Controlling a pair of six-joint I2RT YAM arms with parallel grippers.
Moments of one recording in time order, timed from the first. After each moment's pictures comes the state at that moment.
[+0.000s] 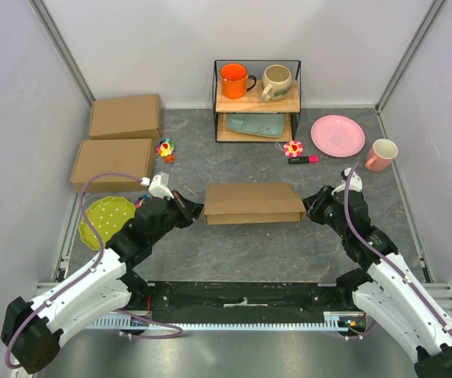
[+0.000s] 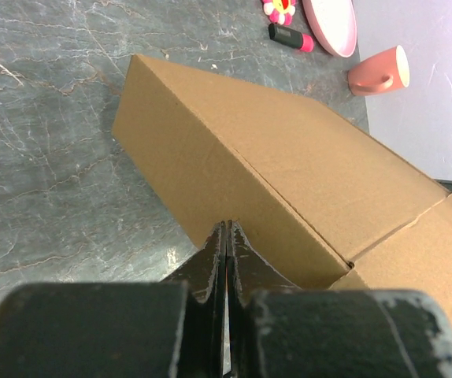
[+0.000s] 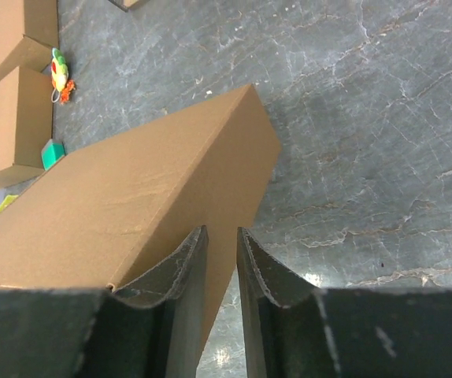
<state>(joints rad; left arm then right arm) -0.66 0.74 0.43 -0.03 -0.07 -0.90 0.42 0.65 0.51 -0.33 0.06 0.76</state>
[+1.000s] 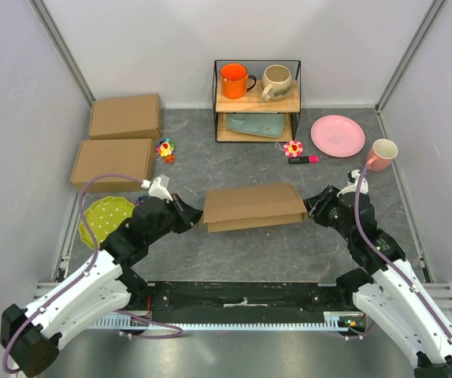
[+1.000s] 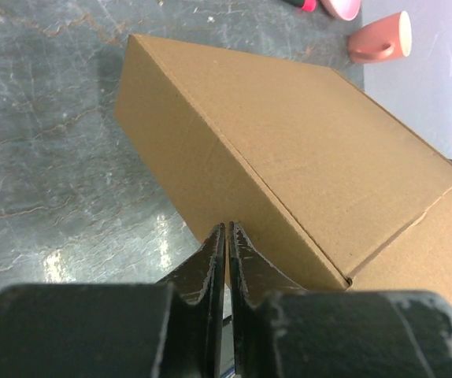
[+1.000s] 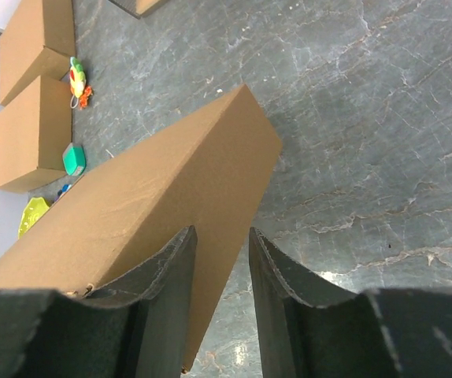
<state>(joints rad) -0.66 0.69 0.49 -0.21 0.01 -0.96 0.41 0.59 0.57 -0.43 0.06 0.81</state>
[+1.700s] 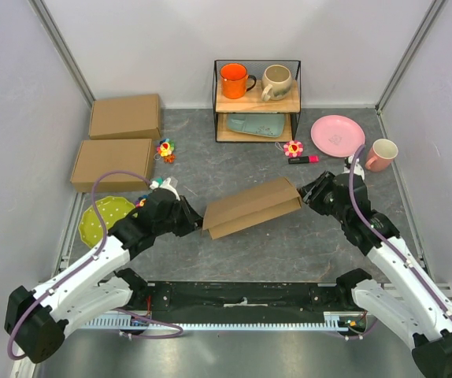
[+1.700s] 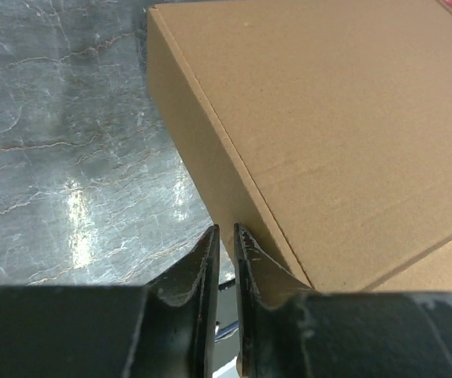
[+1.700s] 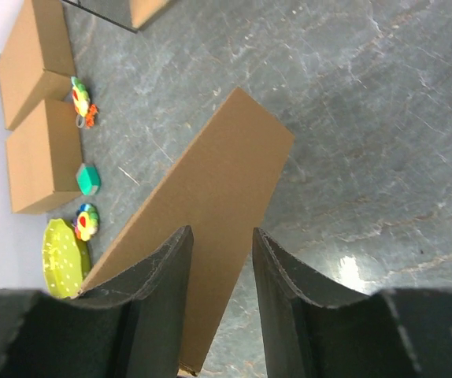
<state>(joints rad) -0.66 0.85 0.57 -0.38 0.09 -1.00 0.41 0.78 0.69 -0.45 0.06 0.90</state>
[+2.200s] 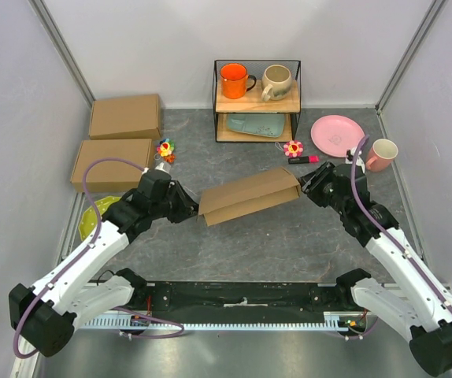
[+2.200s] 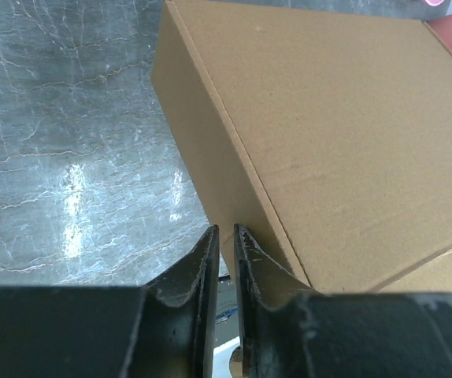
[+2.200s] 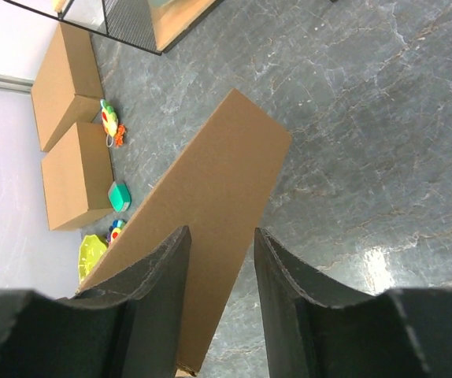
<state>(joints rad) -0.56 0.96 0.80 -0.58 0.12 -1.00 0.39 0.87 0.79 -0.42 0.06 0.98</state>
